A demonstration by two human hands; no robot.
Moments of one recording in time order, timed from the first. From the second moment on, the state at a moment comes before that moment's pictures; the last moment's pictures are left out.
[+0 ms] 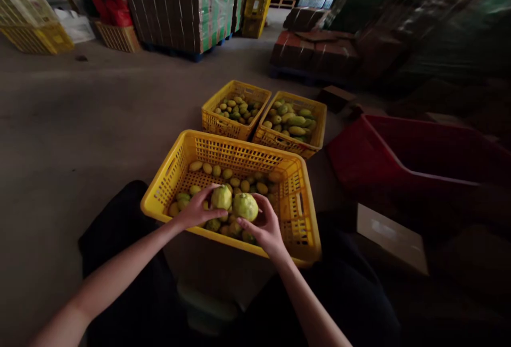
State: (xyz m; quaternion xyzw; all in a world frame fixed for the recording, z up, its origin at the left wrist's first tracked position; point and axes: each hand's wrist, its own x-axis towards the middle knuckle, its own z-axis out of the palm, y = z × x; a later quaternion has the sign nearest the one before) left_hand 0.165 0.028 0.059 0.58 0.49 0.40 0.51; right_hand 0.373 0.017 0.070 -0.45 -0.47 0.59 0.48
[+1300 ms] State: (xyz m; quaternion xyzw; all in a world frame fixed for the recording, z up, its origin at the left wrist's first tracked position) left_hand 0.151 0.041 0.058 0.33 0.39 0.42 0.75; right_hand 0.382 0.028 0.060 -0.41 -0.33 0.70 0.49
